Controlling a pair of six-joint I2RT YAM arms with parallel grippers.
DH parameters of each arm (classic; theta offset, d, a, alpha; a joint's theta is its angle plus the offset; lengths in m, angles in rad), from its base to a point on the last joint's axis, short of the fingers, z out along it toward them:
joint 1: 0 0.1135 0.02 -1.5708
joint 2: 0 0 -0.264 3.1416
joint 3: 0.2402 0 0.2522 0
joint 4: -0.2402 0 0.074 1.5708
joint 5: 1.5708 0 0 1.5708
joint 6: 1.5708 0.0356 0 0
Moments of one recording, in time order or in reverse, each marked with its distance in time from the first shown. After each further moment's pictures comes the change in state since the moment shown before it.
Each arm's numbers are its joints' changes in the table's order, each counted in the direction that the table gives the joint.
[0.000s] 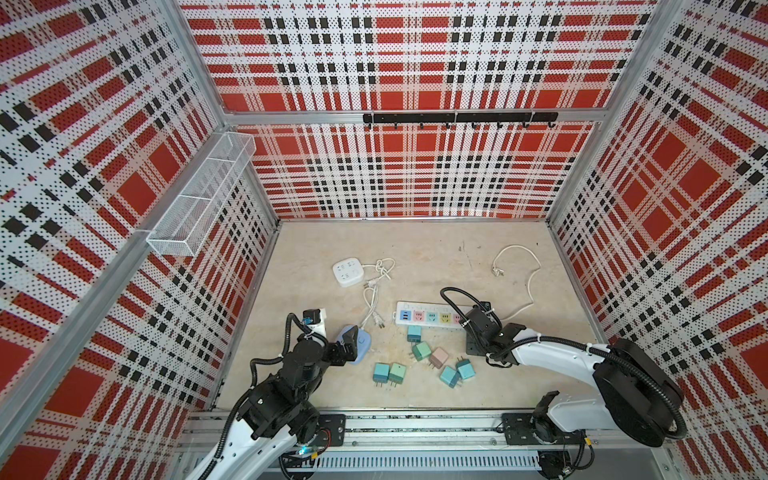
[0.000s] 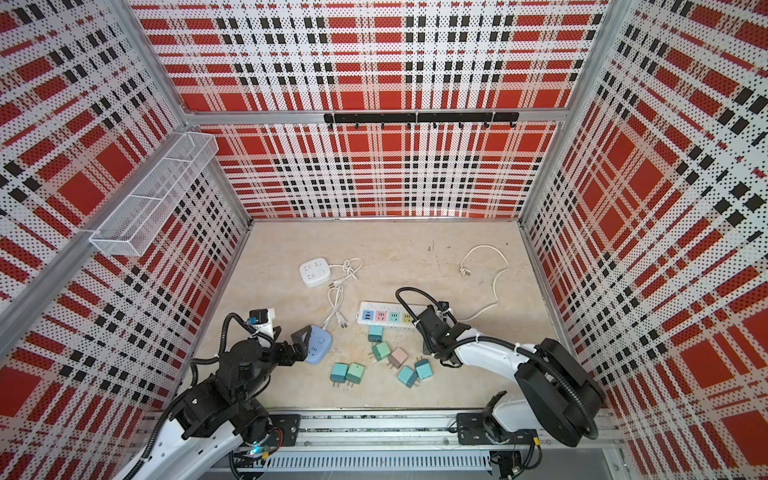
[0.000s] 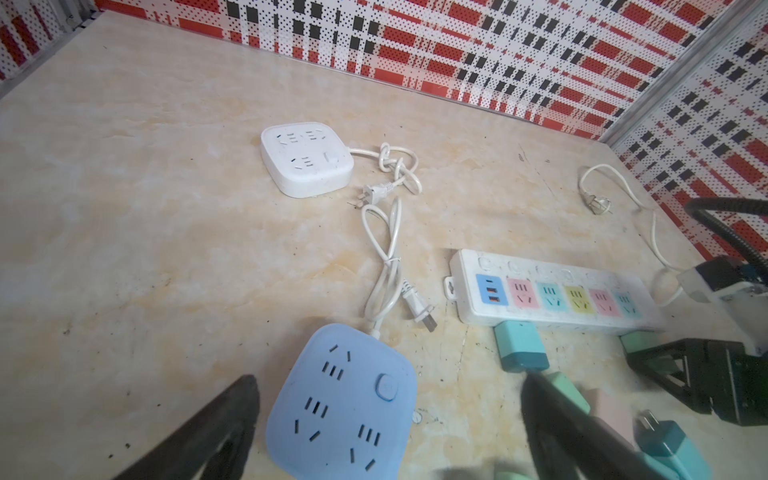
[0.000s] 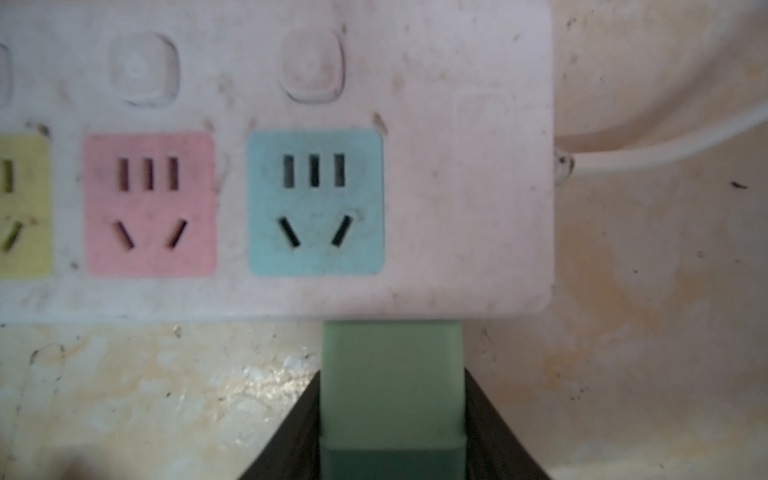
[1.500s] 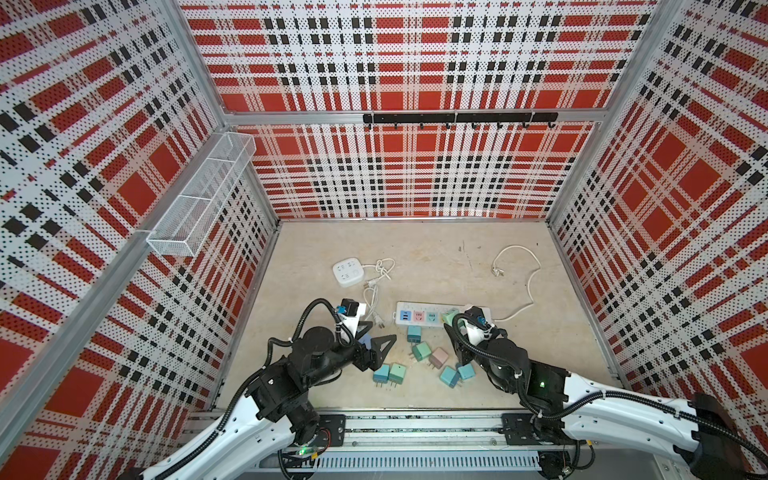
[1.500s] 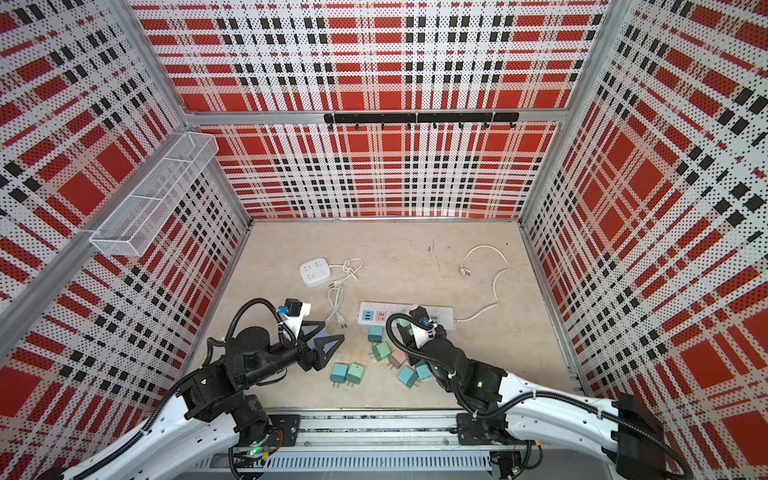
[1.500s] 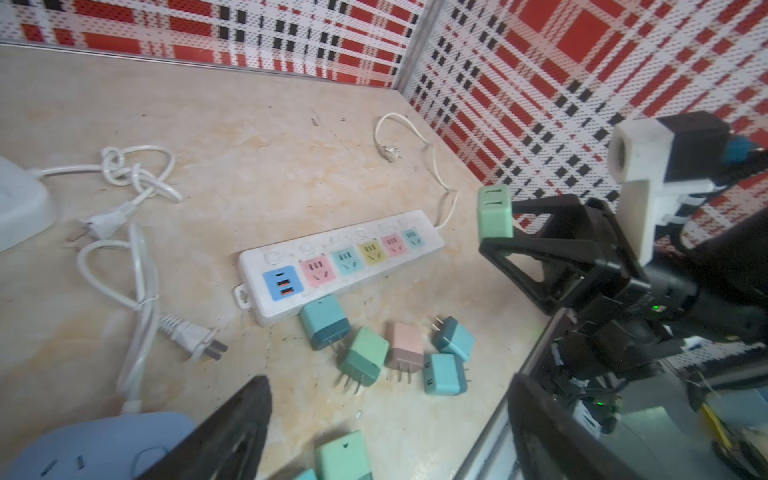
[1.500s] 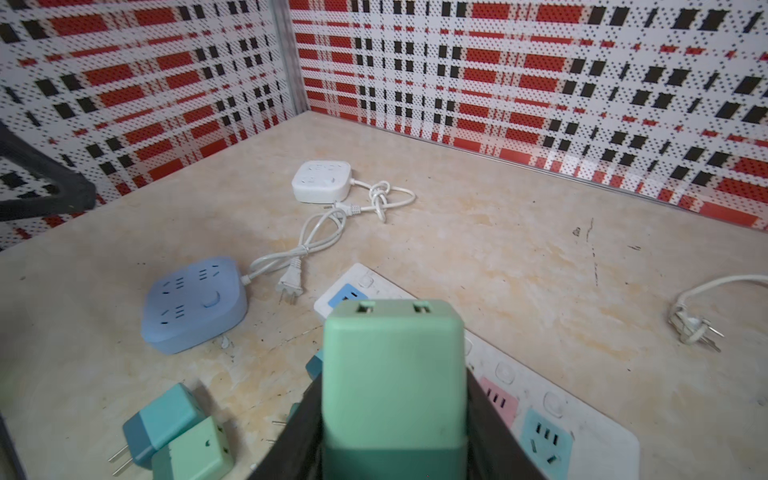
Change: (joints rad) left arm -0.189 0.251 0.148 0.230 0.406 0.031; right arm 0.413 -0.568 -0.187 0.577 0.196 -0.622
